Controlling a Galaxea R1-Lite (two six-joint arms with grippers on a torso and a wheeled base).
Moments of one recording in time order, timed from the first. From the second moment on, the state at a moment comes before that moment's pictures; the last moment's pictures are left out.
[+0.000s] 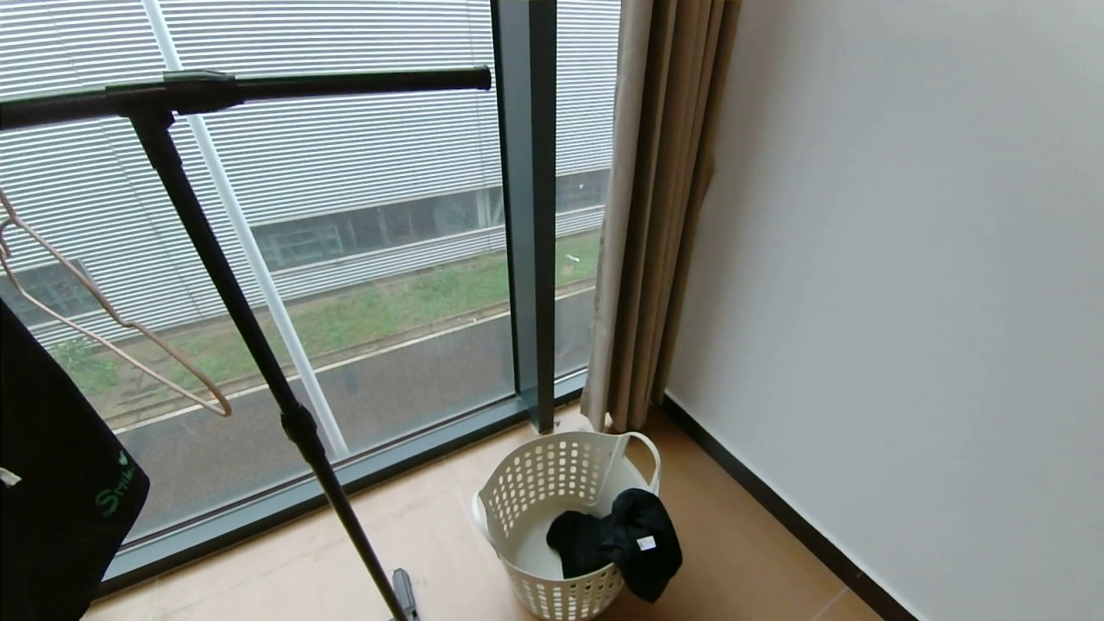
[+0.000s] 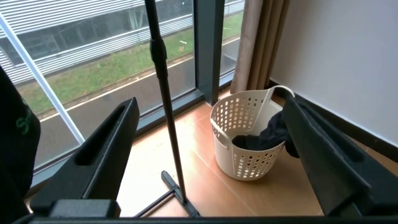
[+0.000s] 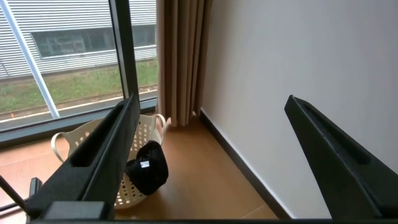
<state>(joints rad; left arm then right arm) -0.01 0.01 -0.02 0.04 -0.14 0.05 0.01 0.00 0.00 -0.05 0.00 -0.02</state>
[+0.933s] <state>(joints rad) -0.01 0.01 -0.02 0.04 -0.11 0.03 0.01 0.00 0.00 -0.05 0.00 -0.01</state>
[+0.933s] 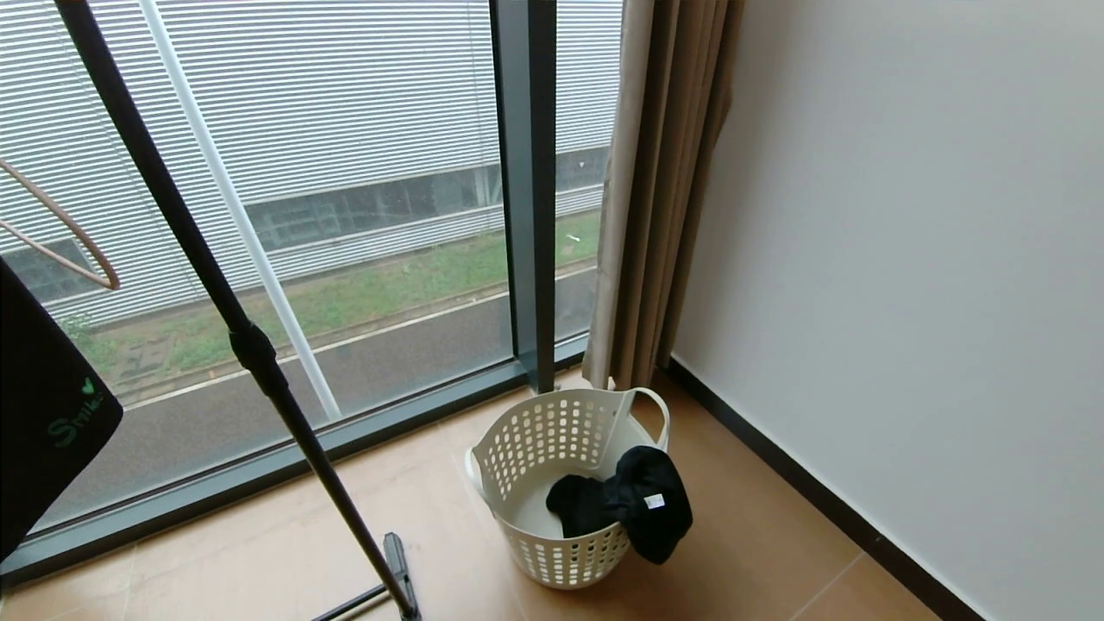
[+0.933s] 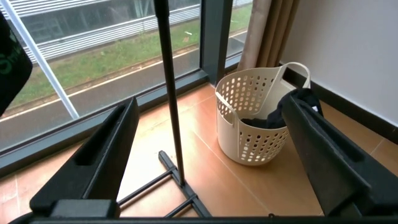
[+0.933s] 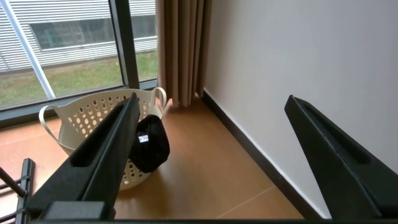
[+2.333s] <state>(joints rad) -0.01 0.01 -0.02 0.04 -0.11 0.03 0.01 0.00 0.00 -0.05 0.00 -0.01</state>
